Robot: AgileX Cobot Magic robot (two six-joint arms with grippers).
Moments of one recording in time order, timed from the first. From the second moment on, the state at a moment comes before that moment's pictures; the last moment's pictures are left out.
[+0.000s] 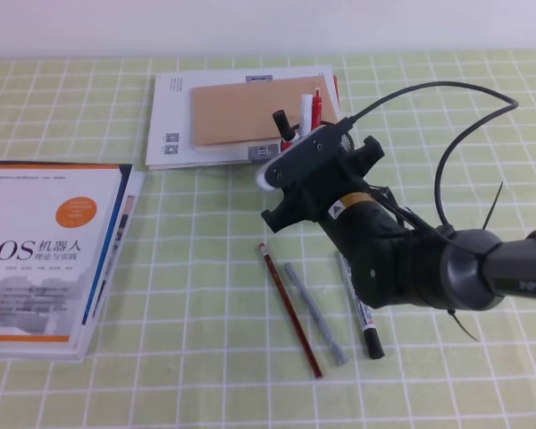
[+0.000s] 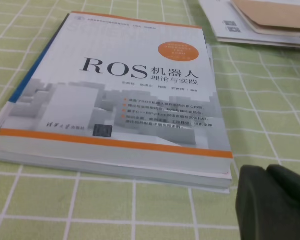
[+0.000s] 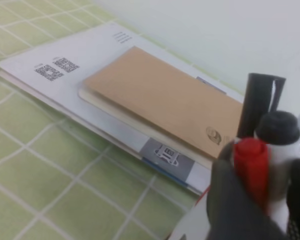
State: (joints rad) left arm -0.05 -0.01 0.03 -0.16 0.38 0.07; right arm 0.72 2.01 -1.15 0.48 -0.67 -0.68
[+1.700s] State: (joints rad) left arm -0.05 -0.01 0.03 -0.16 0.38 0.07; right arm 0.71 1.80 -1.17 0.58 -0.50 -0.74
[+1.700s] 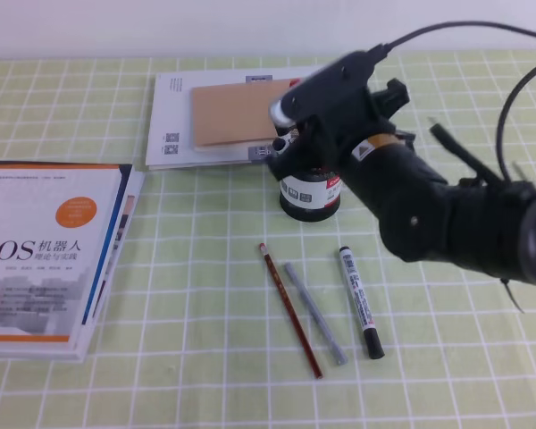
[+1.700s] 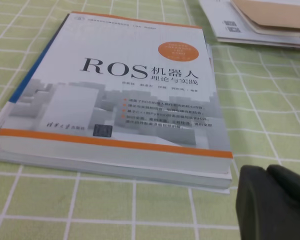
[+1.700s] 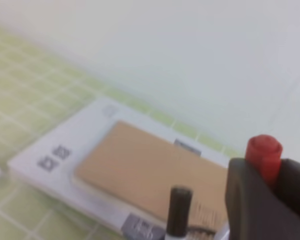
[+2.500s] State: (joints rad) left arm -0.05 -0.01 0.03 -0.16 0.38 0.07; right arm 0.64 1.36 -1.17 0.66 0.24 -0.62
